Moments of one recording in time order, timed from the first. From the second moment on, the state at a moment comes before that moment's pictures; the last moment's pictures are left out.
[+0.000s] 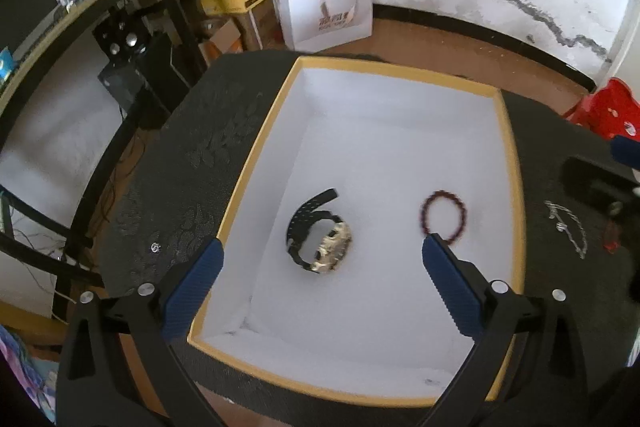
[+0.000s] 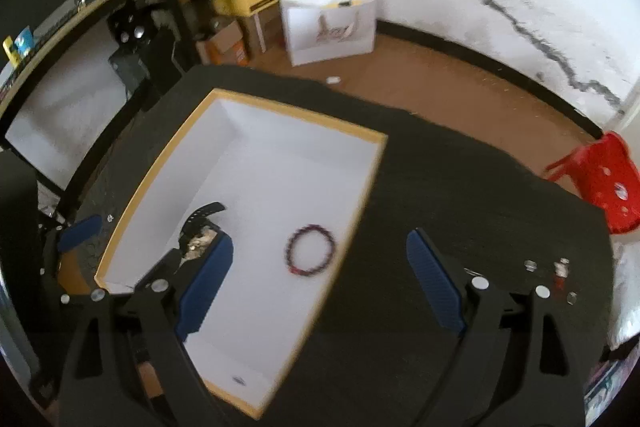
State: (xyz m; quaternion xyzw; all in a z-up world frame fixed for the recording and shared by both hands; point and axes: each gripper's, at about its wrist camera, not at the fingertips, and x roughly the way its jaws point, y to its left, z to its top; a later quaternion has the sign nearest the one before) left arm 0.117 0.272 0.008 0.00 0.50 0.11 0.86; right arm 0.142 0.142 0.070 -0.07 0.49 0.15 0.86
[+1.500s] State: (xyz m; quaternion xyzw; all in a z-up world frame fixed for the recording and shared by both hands) left arm 0.178 -0.042 -0.113 0.04 0.52 -0.06 0.85; right arm 0.121 -0.236 -0.073 0.07 0.51 0.00 0.86
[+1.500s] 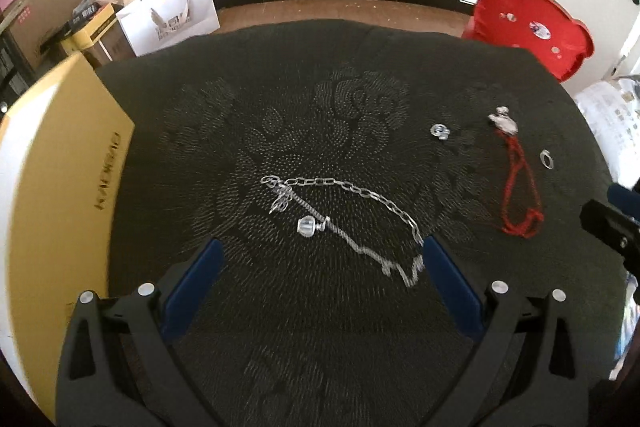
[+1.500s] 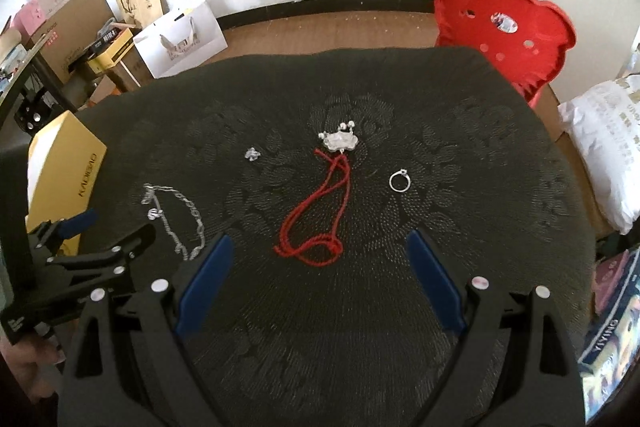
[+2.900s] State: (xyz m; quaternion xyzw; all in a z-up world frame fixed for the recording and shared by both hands) left arm 0.181 -0.075 -0.145 0.06 0.48 -0.06 0.87; right arm 0.158 -0.236 -0.132 0.07 0.53 -0.03 0.85
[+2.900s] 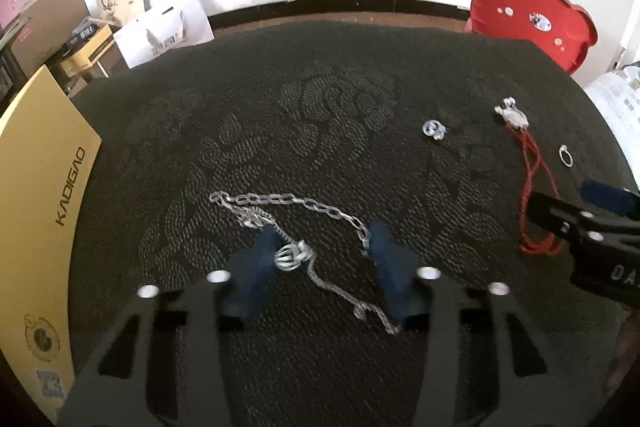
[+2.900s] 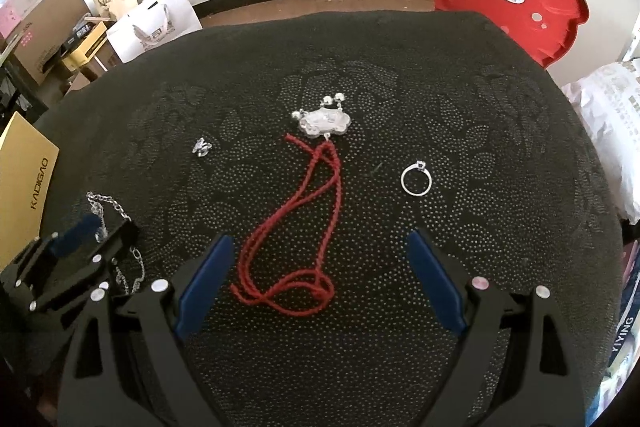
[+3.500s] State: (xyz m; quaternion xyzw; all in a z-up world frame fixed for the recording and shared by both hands) left arm 0.170 -0.044 -0.125 0.02 0.47 -0.06 0.88; right arm 0.156 -0.225 -0.141 0.06 0.54 -0.02 0.84
